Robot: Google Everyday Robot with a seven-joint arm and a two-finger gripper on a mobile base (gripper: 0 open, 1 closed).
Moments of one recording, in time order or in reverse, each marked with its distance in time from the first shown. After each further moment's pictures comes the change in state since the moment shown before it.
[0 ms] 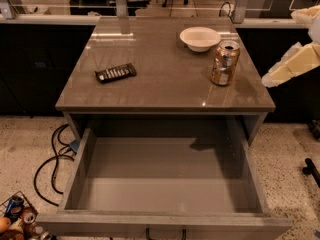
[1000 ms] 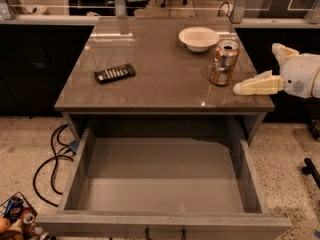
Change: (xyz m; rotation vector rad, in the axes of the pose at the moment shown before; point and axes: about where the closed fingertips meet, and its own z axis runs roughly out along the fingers) arm 0.039 -0.015 0.087 0.092 -0.465 0.249
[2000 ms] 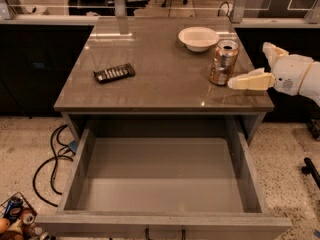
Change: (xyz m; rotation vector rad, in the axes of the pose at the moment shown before) arm 0.005 -0.016 0.024 -0.027 -0.119 0.046
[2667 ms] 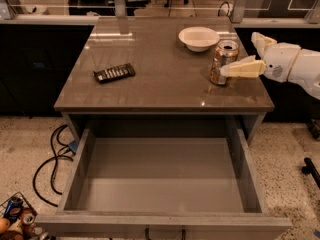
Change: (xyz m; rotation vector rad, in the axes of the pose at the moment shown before) arm -0.020 -0.011 0.036 -0.068 -0.056 0.014
